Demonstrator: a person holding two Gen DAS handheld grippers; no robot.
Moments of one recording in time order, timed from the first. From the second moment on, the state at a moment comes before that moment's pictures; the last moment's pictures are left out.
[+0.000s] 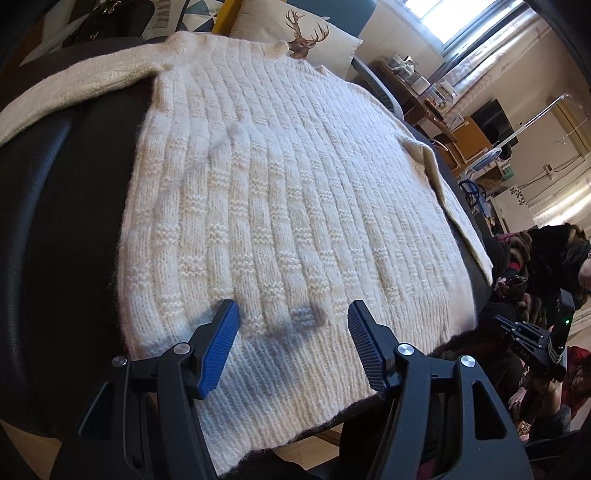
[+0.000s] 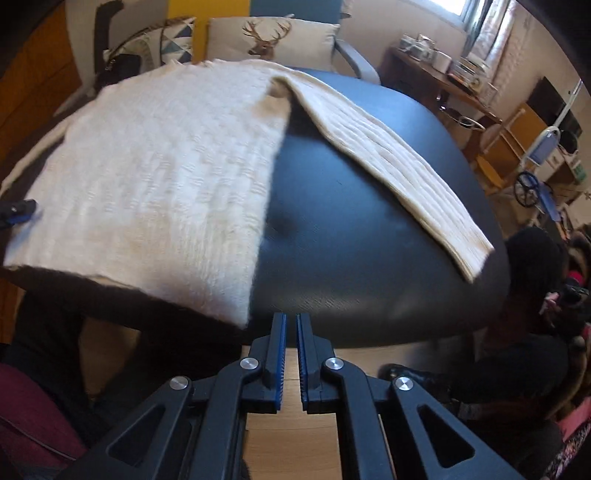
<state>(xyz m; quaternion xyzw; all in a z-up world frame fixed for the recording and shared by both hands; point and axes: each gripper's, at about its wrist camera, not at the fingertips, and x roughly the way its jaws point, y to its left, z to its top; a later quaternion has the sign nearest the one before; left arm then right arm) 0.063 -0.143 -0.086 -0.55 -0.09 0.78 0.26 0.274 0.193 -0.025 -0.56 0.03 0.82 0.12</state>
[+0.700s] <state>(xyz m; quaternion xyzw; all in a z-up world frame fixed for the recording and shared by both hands) 0.079 -0.116 -0.091 -0.51 0.07 0.83 0.21 0.177 0.121 -0.057 -0.54 -0.02 0.84 0.07</state>
